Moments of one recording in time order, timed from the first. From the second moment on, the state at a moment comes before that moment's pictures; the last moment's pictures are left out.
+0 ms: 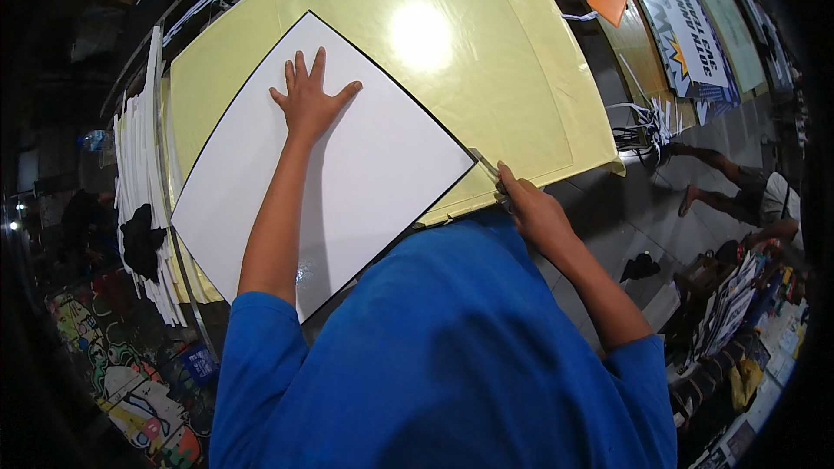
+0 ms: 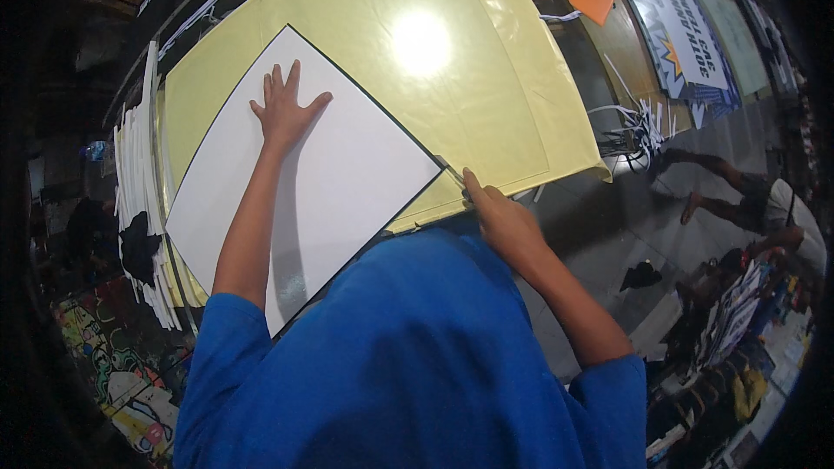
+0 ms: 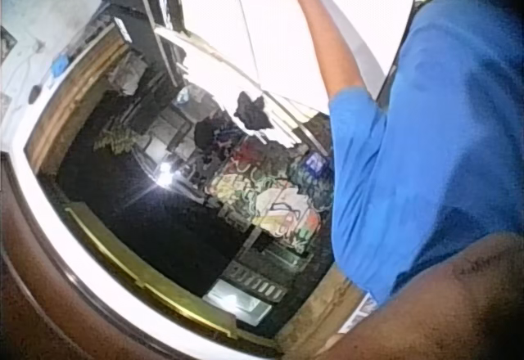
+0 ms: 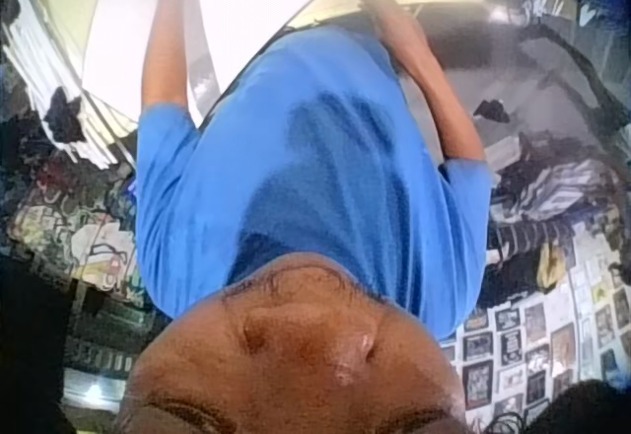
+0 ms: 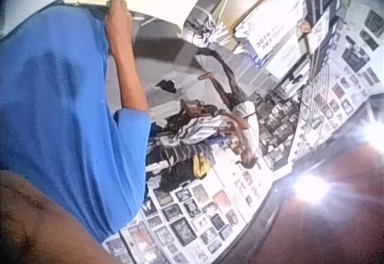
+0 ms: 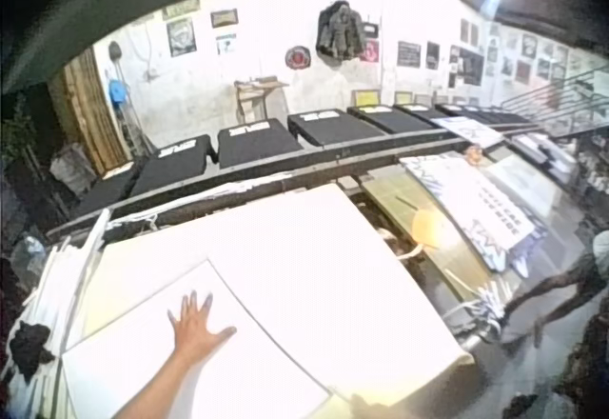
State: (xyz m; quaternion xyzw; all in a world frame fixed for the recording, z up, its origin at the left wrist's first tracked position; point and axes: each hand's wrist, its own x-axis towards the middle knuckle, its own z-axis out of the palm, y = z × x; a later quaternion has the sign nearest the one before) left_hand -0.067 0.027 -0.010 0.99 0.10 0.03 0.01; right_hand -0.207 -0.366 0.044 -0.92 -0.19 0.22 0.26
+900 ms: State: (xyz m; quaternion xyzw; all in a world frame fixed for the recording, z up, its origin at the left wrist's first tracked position) left_hand -0.070 0.020 0.009 0.99 0.11 0.00 0.05; right_hand -0.051 -0.335 0.045 -0.94 -0.07 0.00 0.34
